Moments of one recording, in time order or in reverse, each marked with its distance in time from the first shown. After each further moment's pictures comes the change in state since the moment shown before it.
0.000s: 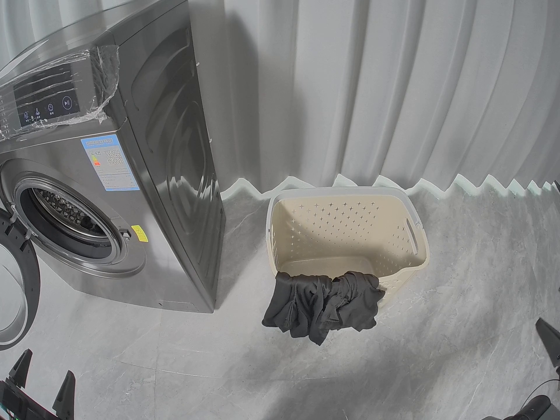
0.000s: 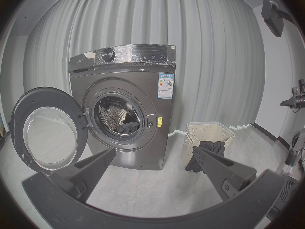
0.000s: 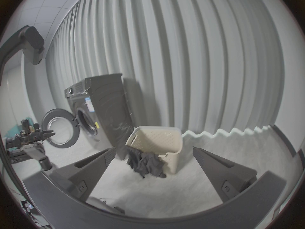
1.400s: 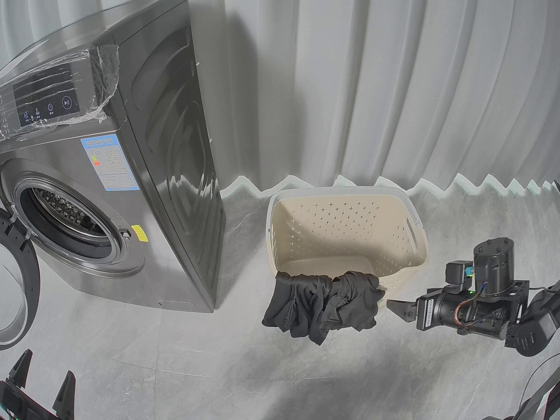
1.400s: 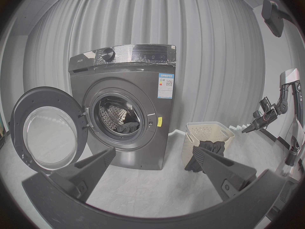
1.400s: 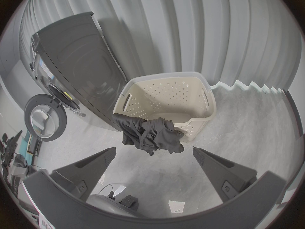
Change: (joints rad) left arm 0.000 0.000 0.000 0.000 0.000 -0.001; right arm 0.377 1.305 -0.007 -0.800 -0.283 0.234
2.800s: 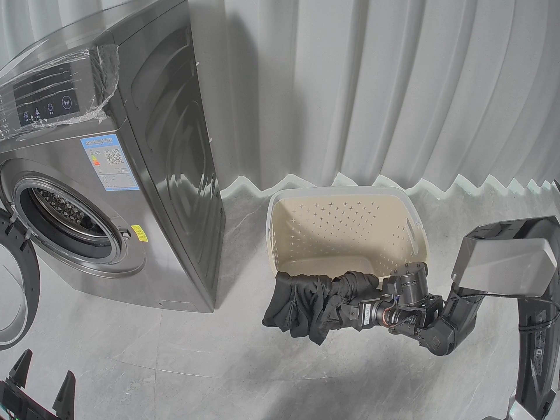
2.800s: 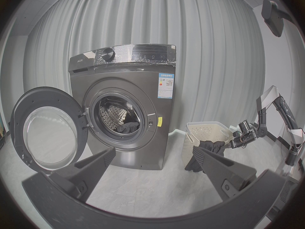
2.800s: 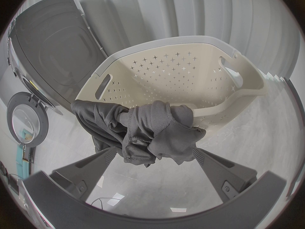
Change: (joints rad) left arm 0.000 0.000 0.000 0.000 0.000 0.001; right arm 0.001 0.662 -0.294 -0.316 -0.042 0.059
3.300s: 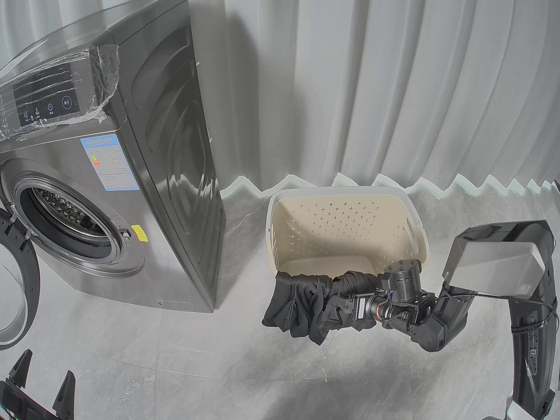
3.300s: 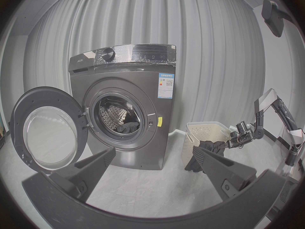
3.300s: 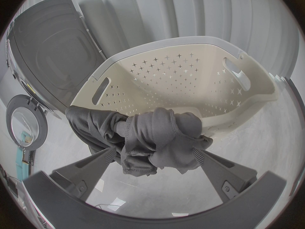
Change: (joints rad) left arm 0.000 0.000 0.000 0.000 0.000 -0.001; right arm -0.007 0.055 -0.081 -0.011 0.000 0.002
